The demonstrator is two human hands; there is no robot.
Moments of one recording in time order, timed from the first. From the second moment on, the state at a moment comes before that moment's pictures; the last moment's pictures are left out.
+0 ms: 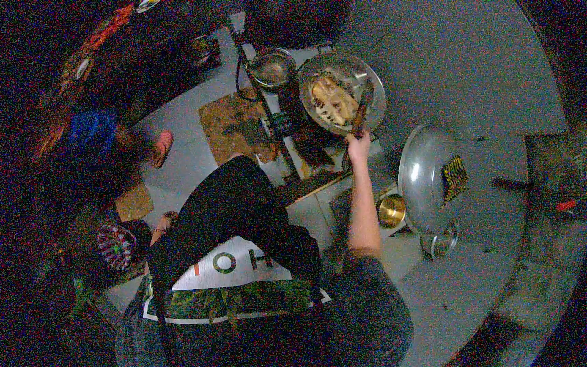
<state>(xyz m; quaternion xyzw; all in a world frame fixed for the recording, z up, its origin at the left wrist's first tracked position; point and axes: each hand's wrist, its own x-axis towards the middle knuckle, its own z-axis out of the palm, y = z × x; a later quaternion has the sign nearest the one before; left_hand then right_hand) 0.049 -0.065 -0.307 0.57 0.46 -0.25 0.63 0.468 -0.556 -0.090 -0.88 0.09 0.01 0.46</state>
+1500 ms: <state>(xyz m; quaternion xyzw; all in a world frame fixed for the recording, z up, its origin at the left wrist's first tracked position) 0.045 -0.064 -0.338 0.54 0.53 -0.19 0.62 0.459 -0.588 -0.153 -0.84 0.10 0.11 0.52</state>
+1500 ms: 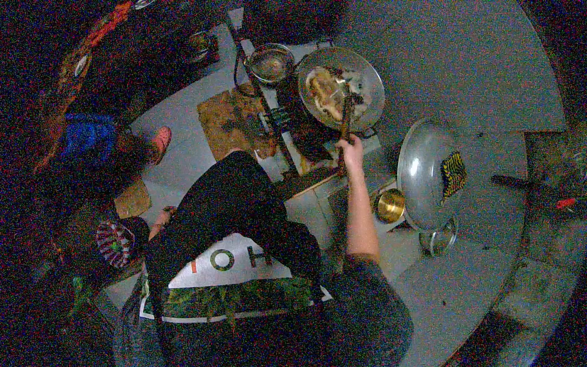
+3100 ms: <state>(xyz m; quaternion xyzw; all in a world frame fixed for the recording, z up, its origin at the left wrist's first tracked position) 0.004 -0.033 -0.364 0.58 0.51 -0.09 0.63 0.448 -0.586 -0.120 -0.85 0.11 0.07 0.52</state>
